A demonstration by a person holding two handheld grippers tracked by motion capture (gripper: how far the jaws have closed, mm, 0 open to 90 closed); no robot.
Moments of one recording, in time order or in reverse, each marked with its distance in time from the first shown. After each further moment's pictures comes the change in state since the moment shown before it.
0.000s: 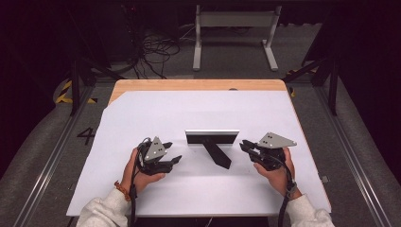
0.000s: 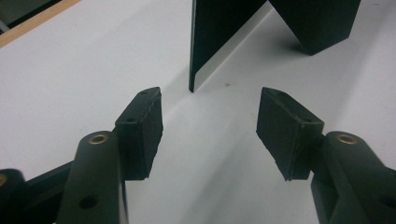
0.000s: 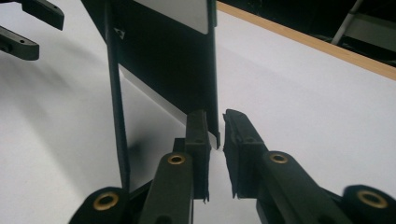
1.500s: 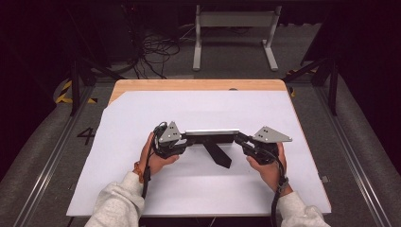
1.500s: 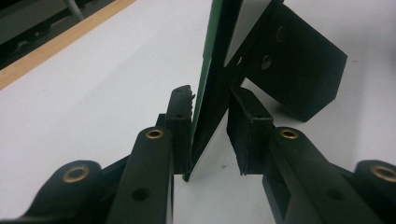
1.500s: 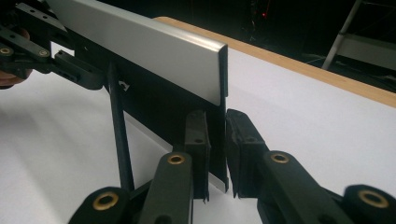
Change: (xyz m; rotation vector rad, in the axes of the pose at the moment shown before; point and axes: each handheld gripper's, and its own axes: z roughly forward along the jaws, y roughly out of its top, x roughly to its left) left arm 0.011 0.042 0.037 -0.073 -0.118 0.053; right arm 0.007 0.020 0.013 -0.091 -0.008 0.038
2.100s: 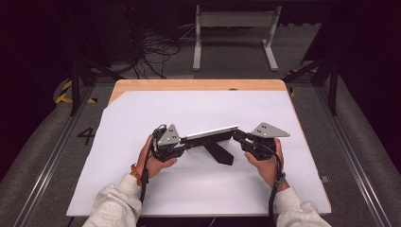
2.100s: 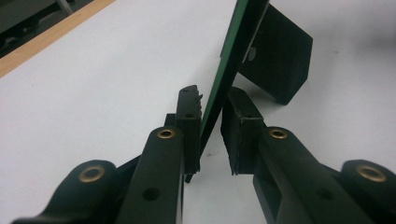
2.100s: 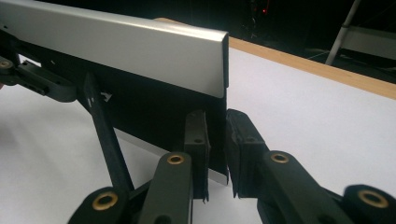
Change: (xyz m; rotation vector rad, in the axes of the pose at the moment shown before) left arm -0.008 0.000 -0.008 0.024 -0.029 0.012; right arm -0.008 0.001 0.013 0.004 0.007 0.044
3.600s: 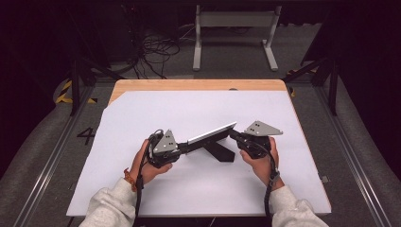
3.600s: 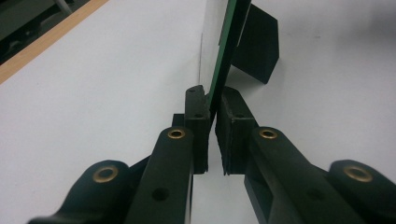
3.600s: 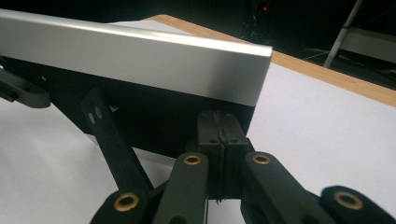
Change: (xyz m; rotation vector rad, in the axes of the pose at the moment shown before) left arm -0.015 -0.001 -0.019 0.027 0.007 0.053; right arm 0.013 0.012 0.008 0.022 -0.006 -0.027
